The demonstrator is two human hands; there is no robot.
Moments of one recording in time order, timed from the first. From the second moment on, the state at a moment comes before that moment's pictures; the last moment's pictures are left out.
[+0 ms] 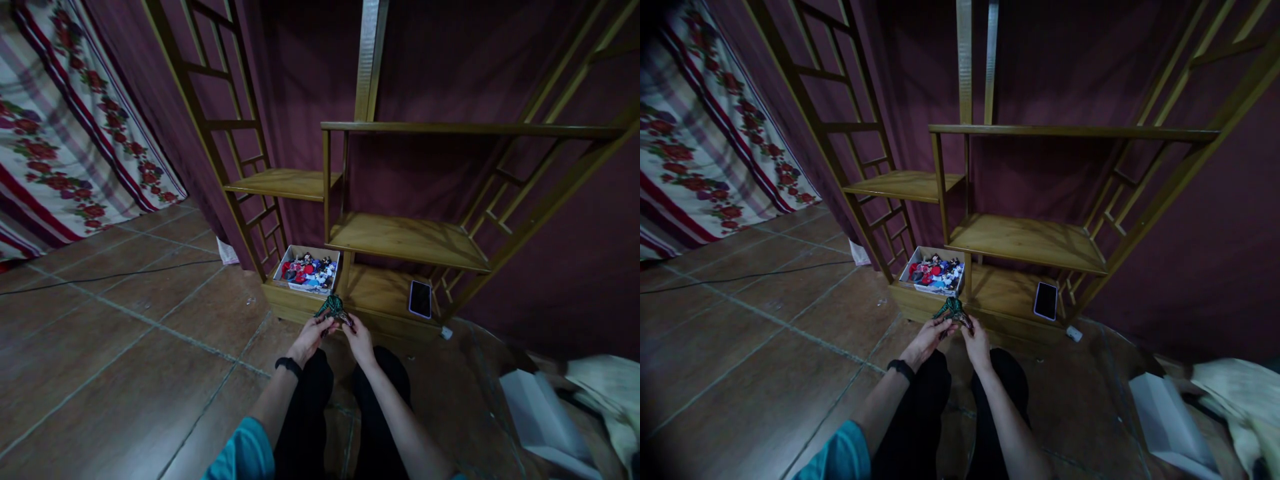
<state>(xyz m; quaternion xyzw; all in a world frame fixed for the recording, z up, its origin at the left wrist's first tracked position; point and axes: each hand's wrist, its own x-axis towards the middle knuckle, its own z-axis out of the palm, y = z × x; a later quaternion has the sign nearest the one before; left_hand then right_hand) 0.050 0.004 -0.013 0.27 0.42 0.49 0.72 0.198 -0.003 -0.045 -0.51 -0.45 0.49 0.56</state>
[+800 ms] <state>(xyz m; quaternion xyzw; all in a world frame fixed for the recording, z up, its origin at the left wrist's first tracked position) 0.051 0.000 -0.012 0.32 0.47 0.53 0.63 0.195 0.003 -0.046 -0.46 -0.34 0.57 0.58</state>
